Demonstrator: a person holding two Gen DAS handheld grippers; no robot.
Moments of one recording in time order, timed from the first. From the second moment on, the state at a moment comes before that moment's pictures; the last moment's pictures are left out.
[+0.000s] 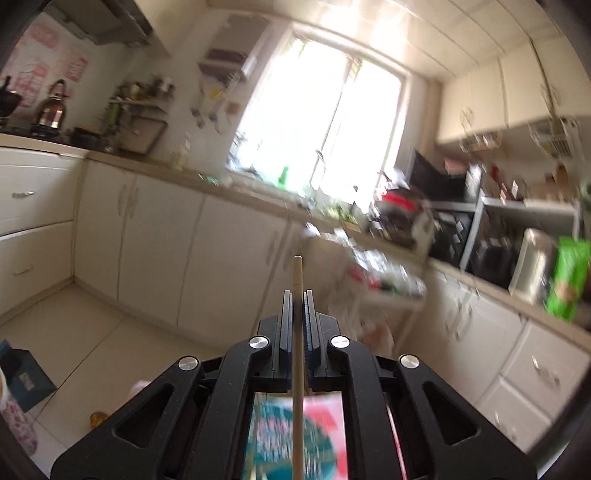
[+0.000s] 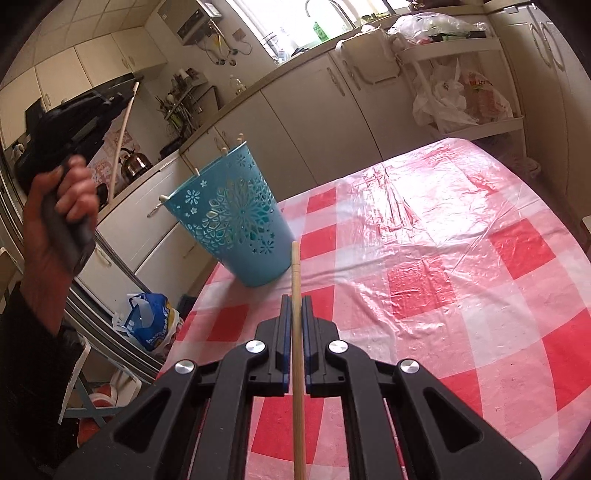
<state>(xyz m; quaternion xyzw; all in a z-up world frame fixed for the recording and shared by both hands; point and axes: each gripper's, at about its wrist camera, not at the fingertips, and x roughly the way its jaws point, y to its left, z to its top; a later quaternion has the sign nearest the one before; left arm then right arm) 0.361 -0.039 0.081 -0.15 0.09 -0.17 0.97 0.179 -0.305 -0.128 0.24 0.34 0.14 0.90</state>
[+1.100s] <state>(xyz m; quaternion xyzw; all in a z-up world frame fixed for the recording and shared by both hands) 0.289 0.034 -0.046 -0.17 0.21 -0.11 0.96 0.339 -0.245 0.043 0.30 0.08 0.17 0.94</state>
